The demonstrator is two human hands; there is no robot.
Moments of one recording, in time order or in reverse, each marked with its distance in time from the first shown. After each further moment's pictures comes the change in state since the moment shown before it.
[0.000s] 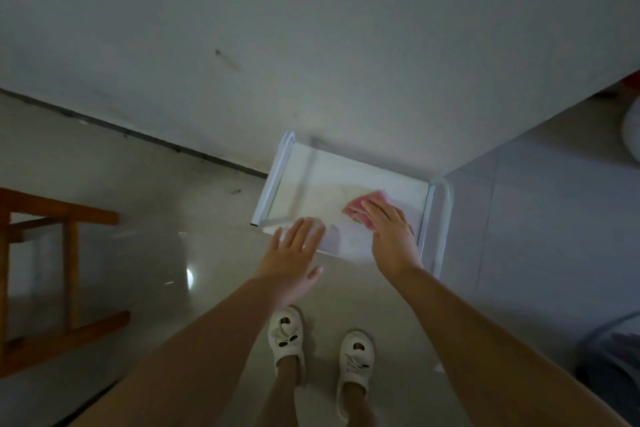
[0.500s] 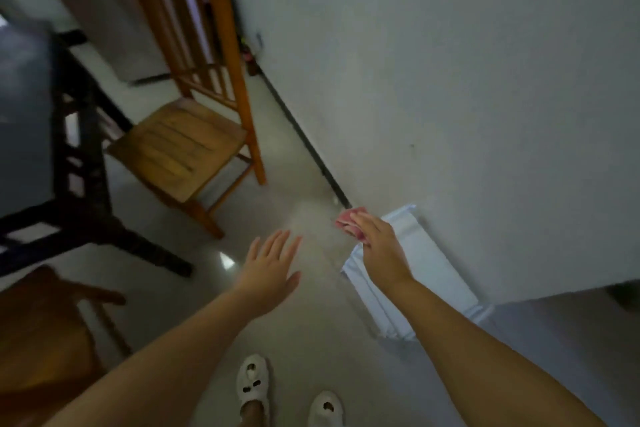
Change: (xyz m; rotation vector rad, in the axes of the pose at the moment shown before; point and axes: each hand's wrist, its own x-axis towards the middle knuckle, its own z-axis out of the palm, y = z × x) left_hand -0.270 0.063 -0.035 -0.331 0.457 -0.762; right_hand -0.081 -0.205 -0.076 0.051 -0.434 -0.763
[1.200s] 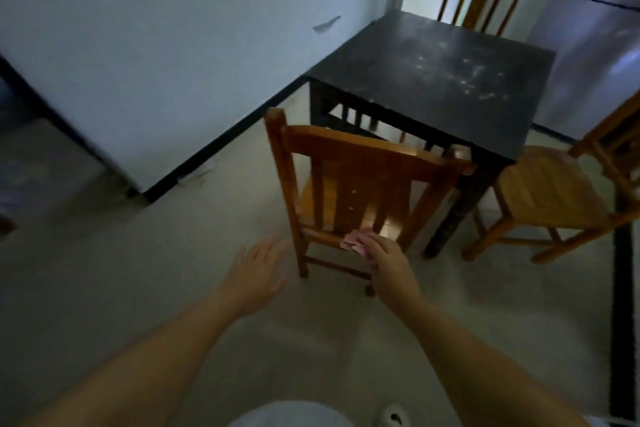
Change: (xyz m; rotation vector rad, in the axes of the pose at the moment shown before) left_hand -0.639 -0.180 0.088 -0.272 0.208 -1.041; right_hand -0.273 -0.380 0.363 -0.169 -0.626 -0.979
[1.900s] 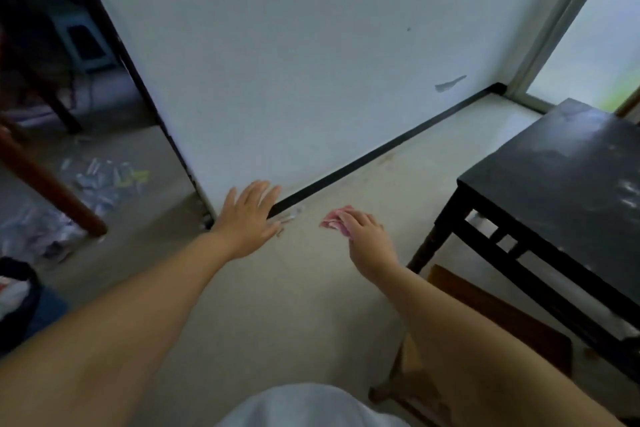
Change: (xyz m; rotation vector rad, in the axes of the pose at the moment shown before) left_hand 0.178 -0.378 -0.198 0.123 0.182 -0.352; right_hand 0.446 -0.222 0.138 -0.055 -0.197 -0.310
